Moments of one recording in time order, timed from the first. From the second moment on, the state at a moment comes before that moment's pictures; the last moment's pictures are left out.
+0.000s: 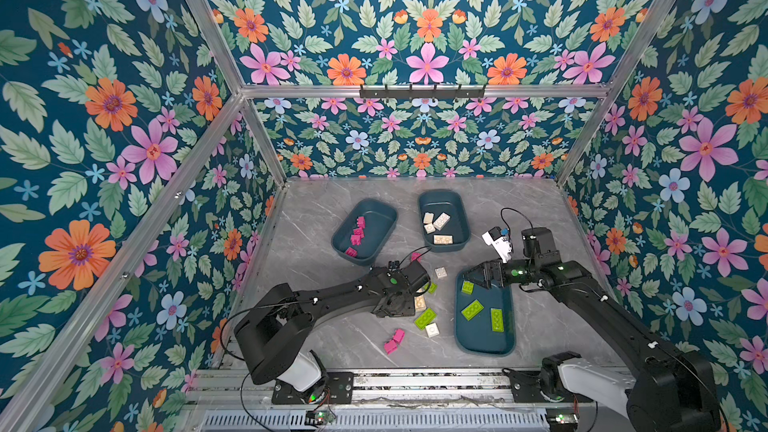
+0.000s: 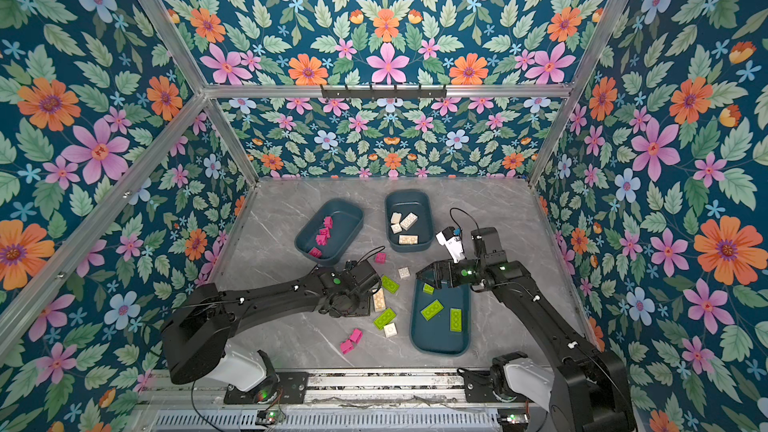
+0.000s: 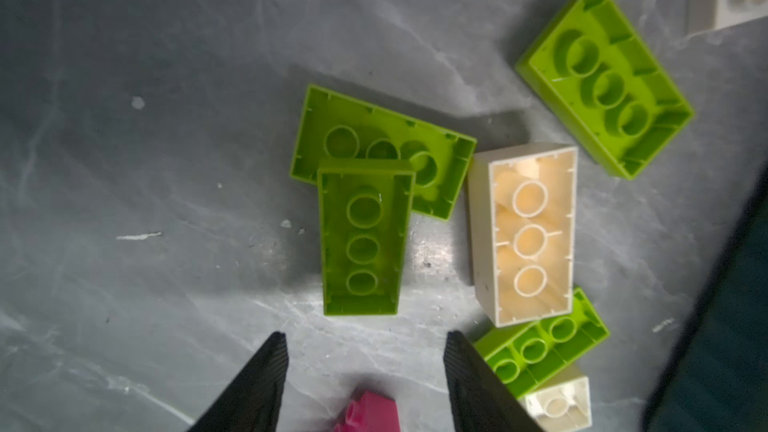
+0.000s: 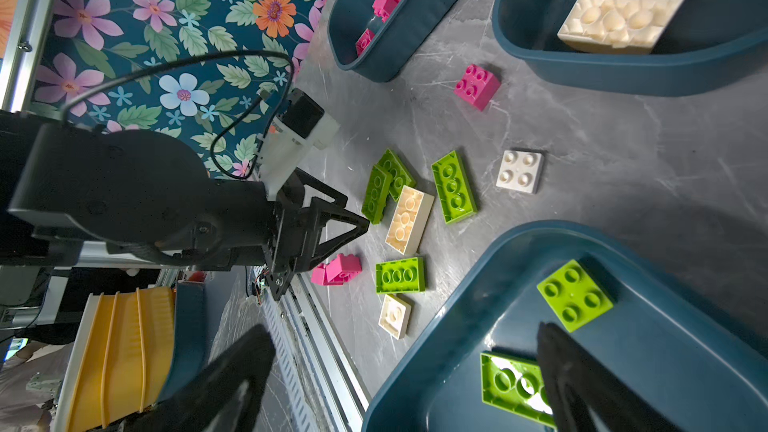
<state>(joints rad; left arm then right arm) -0.98 1.54 0.91 -0.74 -0.14 -0.95 0.24 1.12 0.74 -0.46 -0.83 0.18</state>
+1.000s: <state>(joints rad) -0.98 1.62 1.17 -0.82 -0.20 -0.82 0.24 1.10 0.75 -0.48 -0.81 0.18</state>
